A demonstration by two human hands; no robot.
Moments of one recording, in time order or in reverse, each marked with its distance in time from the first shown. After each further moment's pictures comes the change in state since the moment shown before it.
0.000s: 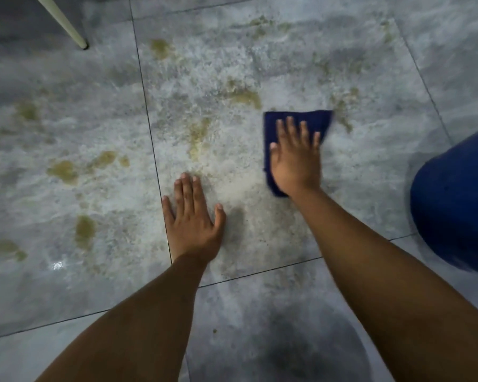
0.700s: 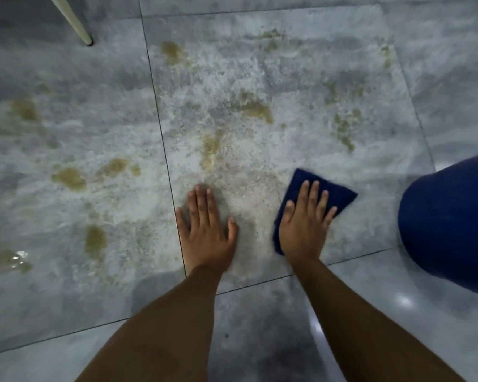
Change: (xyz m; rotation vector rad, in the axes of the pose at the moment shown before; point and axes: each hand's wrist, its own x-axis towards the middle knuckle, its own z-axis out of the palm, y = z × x) left_hand 0.000 0.000 -0.007 -0.051 -0.053 0.011; right_hand -0.097 -0.026 0.001 0.008 -0.020 0.375
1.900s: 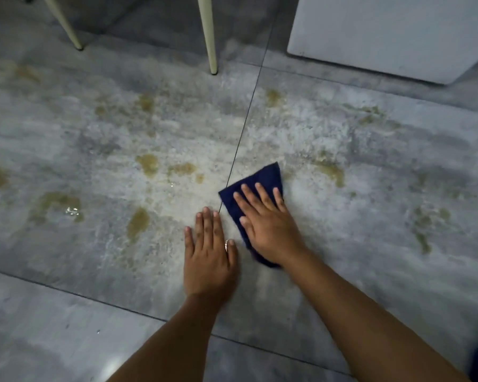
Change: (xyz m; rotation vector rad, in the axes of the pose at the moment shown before) left_hand 0.002 -0.020 0.007 -0.062 0.215 -0.327; right_hand 0.055 -0.123 0.012 -0.139 -0.146 -1.243
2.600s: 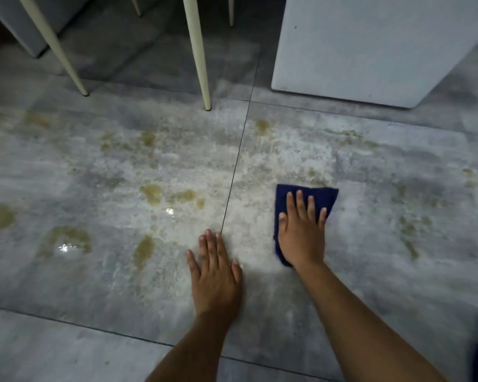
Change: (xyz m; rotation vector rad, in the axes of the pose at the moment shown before) left_hand 0.017 0.027 0.009 -0.015 -0.023 0.064; right_hand -0.011 0.059 -0.018 -0.004 0.136 0.626
